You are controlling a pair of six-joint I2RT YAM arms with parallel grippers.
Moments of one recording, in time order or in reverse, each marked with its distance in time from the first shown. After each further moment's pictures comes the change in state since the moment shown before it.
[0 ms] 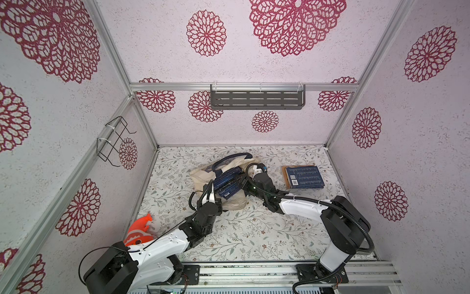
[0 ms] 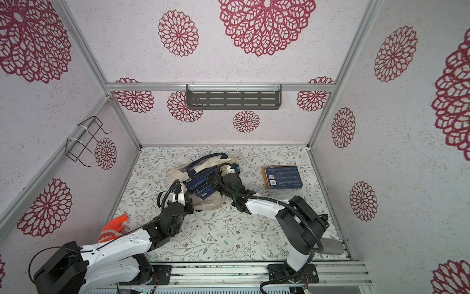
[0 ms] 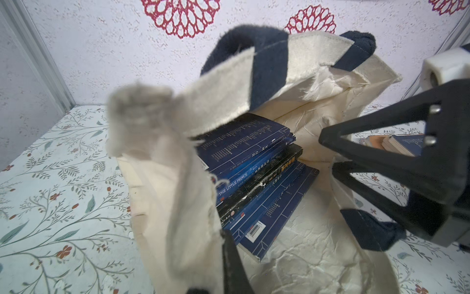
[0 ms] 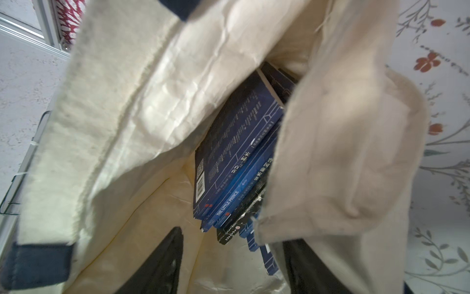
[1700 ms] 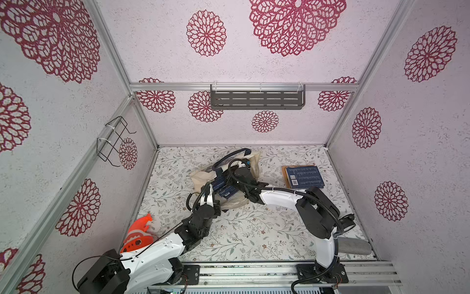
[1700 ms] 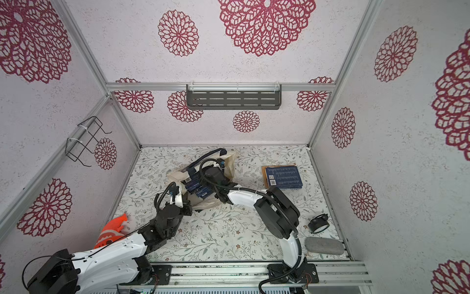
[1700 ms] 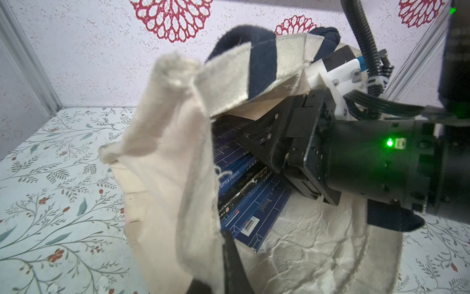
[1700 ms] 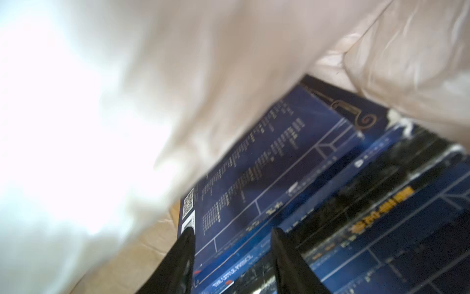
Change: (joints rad) left arm 0.000 -0.090 -0.035 -0.017 0.058 0.007; right arm 0.042 0.281 0.358 -0.140 0.109 -0.068
